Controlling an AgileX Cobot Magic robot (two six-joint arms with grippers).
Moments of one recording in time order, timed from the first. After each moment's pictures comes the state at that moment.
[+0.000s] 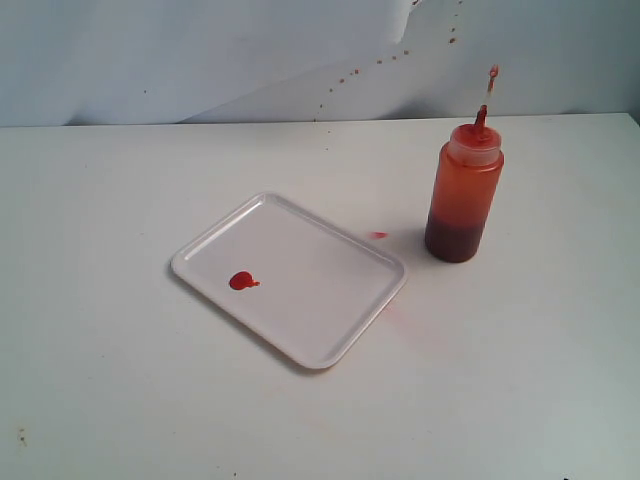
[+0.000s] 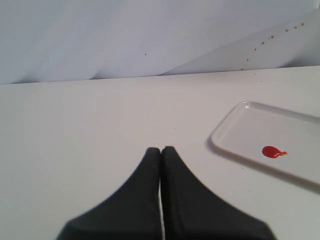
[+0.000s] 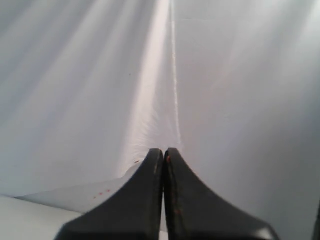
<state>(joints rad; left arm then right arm) -0.07 0.00 0.00 0.02 0.29 0.00 0.15 0.18 -0.61 0.00 0.30 -0.17</state>
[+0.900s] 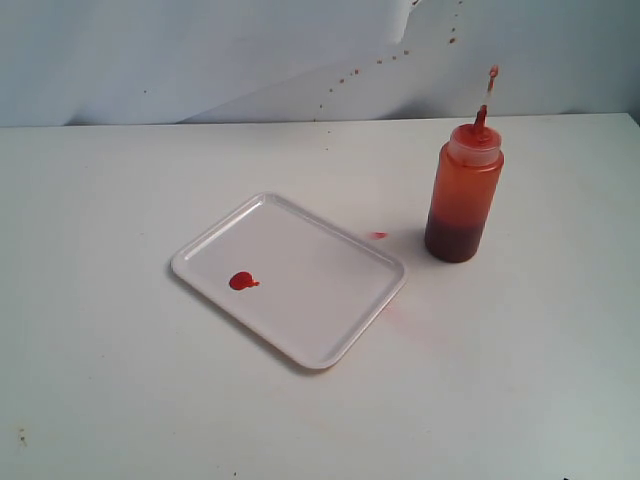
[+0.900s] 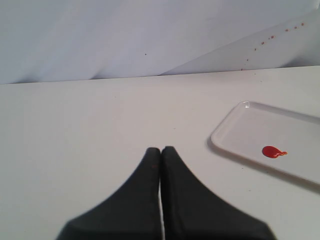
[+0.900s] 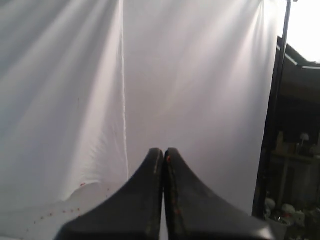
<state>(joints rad) -0.07 0.00 0.00 0.02 0.29 0.00 0.02 0.00 -0.61 -0.07 0.34 -0.17</state>
